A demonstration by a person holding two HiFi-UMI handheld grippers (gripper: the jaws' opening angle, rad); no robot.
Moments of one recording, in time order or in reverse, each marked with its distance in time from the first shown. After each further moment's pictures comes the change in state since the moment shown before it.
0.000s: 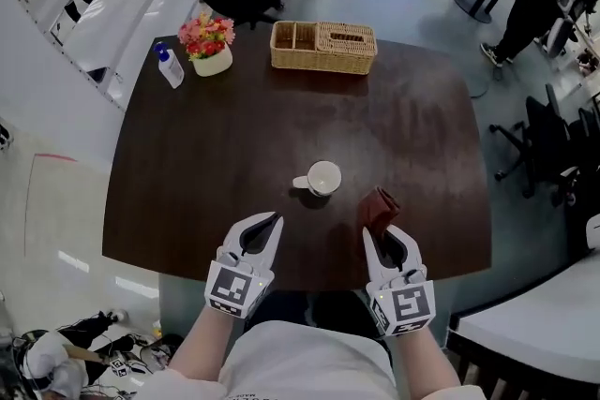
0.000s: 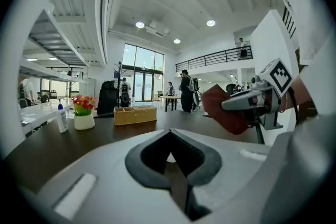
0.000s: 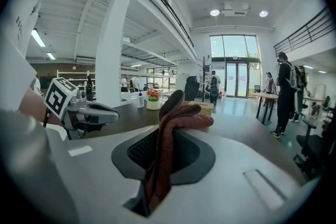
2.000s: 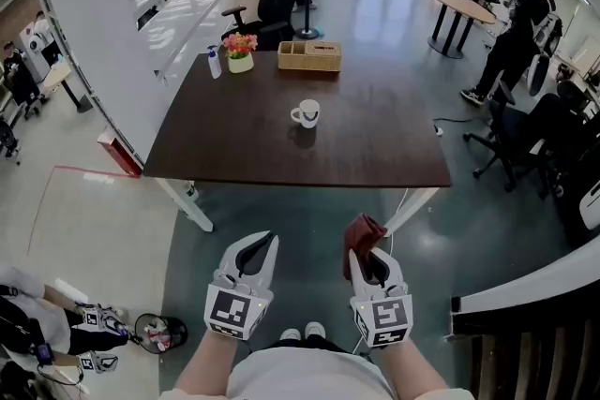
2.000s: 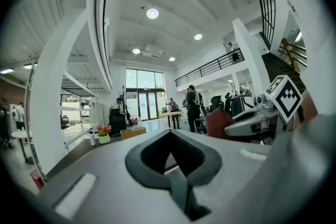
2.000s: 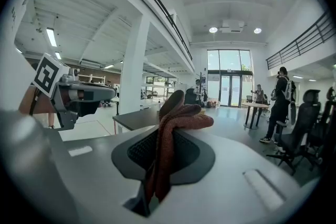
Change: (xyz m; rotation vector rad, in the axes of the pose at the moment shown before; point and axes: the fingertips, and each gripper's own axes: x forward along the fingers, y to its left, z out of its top) left arm -0.375 -0.318 0.065 0.136 -0.169 0.110; right arm -0.425 0.202 -0.051 -0.028 -0.101 -0.065
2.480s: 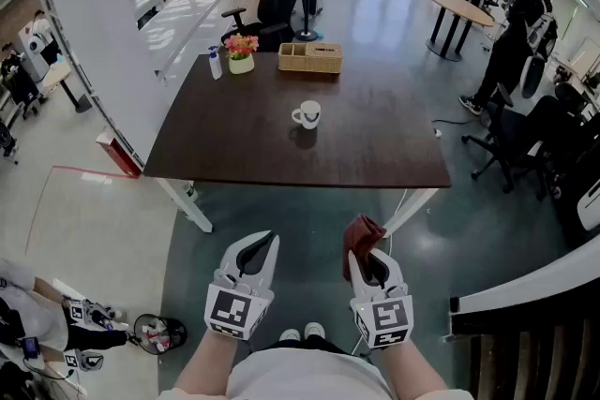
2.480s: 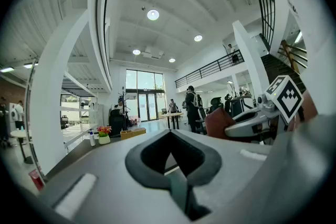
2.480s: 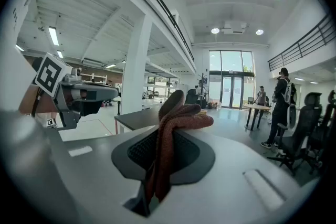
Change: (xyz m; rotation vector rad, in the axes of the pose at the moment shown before) left arm -0.010 0.002 0.002 -0.003 -0.017 -0.005; right arm -0.005 0.014 0.001 -0.019 0.001 0.012
